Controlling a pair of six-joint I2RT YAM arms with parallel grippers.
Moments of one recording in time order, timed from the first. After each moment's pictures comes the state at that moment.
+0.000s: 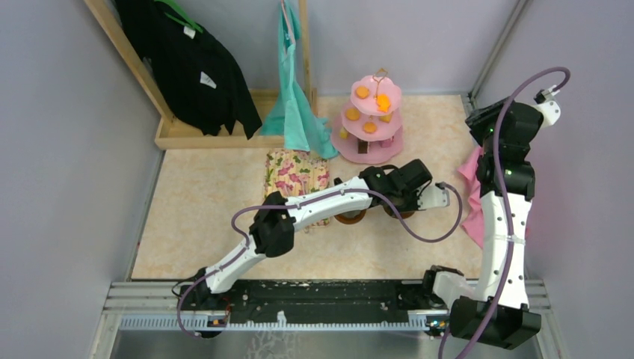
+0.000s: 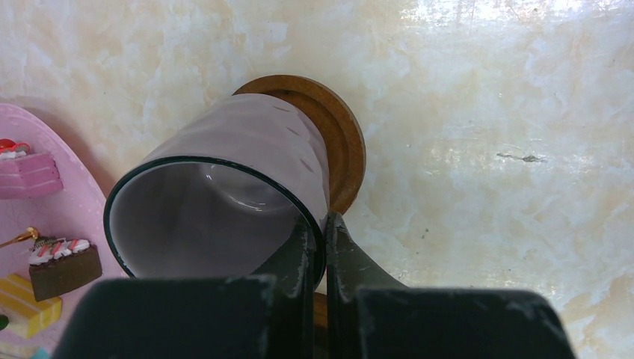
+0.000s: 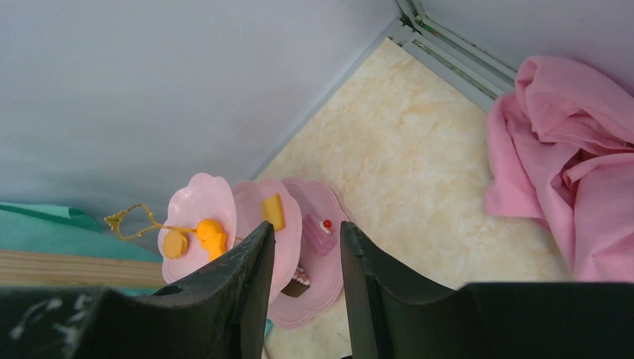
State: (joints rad) left arm -1.20 2.43 2.33 -0.79 -0.01 0.47; right arm -0.23 1.04 1.27 -0.49 0.12 0.69
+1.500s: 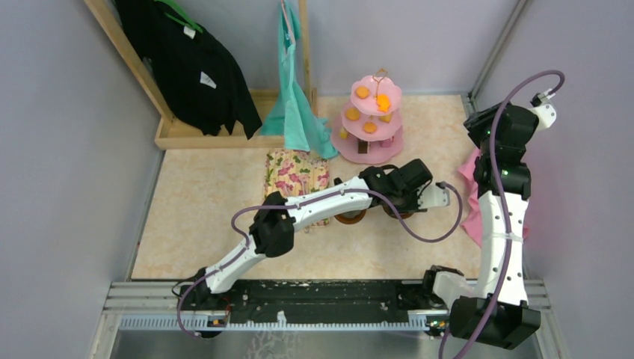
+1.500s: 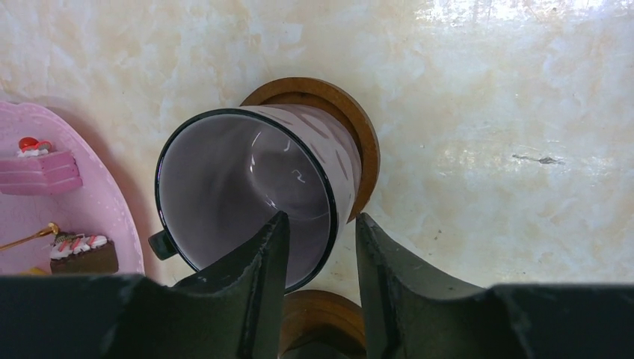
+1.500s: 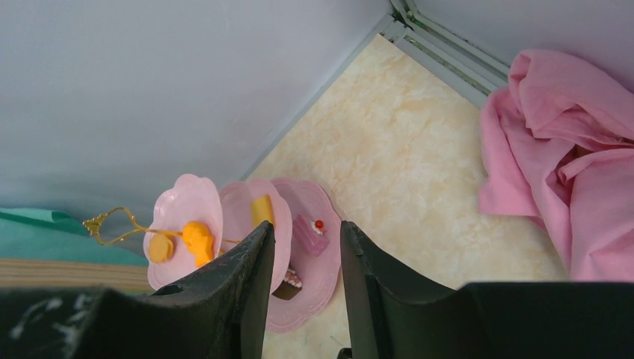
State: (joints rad) left arm -1.20 2.43 2.33 -0.78 -0.03 0.48; right arm -0.23 1.04 1.22 -0.45 0.13 0.69
